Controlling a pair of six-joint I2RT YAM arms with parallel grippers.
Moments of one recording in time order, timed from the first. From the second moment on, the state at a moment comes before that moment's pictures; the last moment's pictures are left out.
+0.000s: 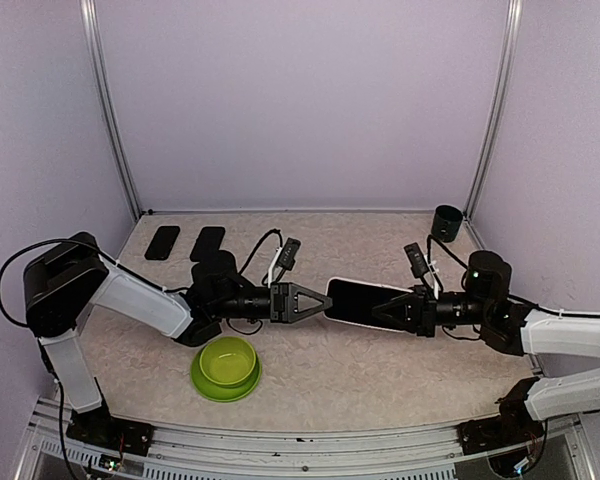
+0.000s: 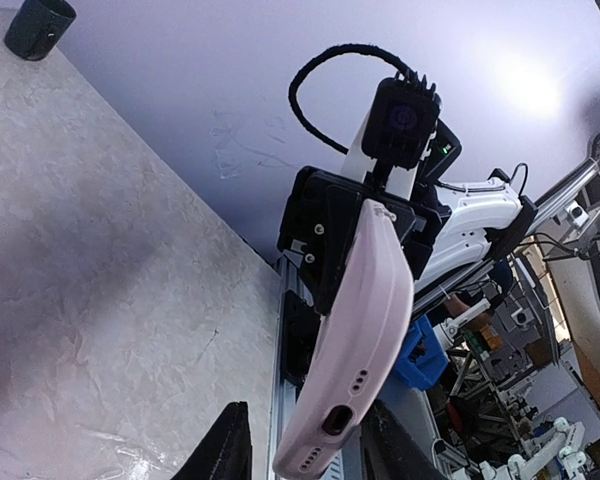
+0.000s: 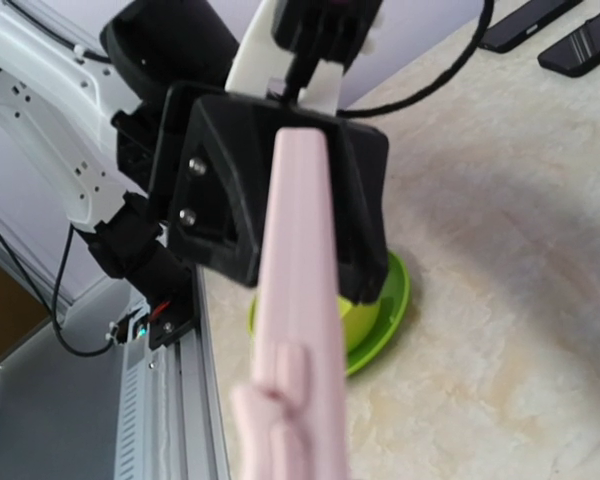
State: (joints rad) left arm -0.89 1.82 0.80 1.06 0.67 -0.85; right arm 0.61 1.07 0.40 0.50 -0.81 0.42
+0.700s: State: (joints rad) left arm -0.91 1.83 0.80 1.07 0.68 -0.85; right arm 0.62 1.01 0.40 0.46 -0.75 0.44
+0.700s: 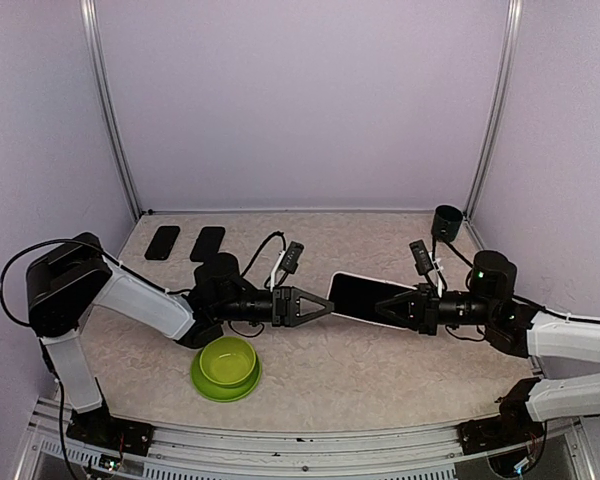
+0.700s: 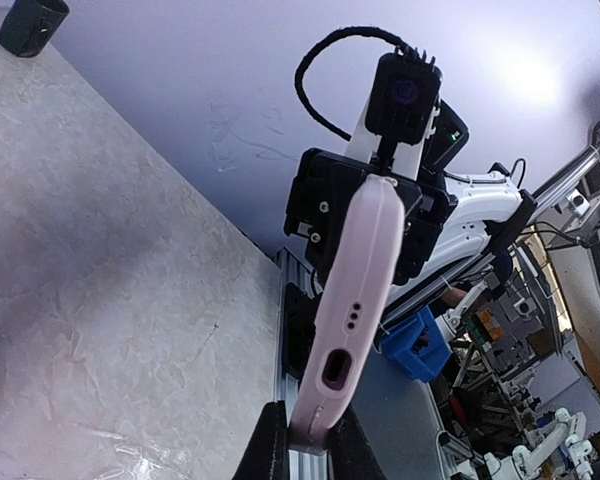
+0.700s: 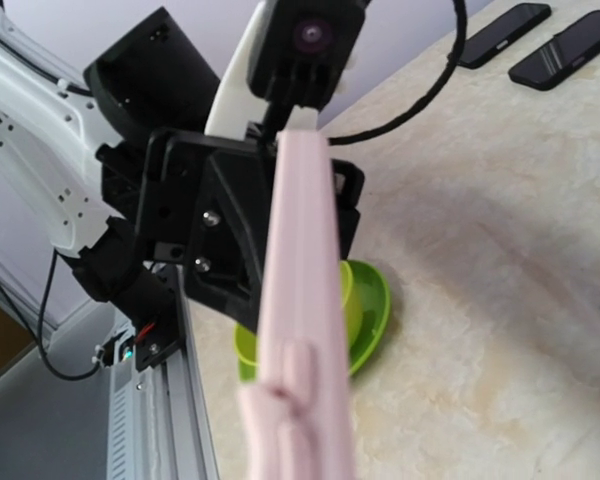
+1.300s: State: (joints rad) left arm -0.90 1.84 0.79 1.09 0.65 -0.90; right arm 0.63 1.00 0.40 0.51 -0.69 0.45
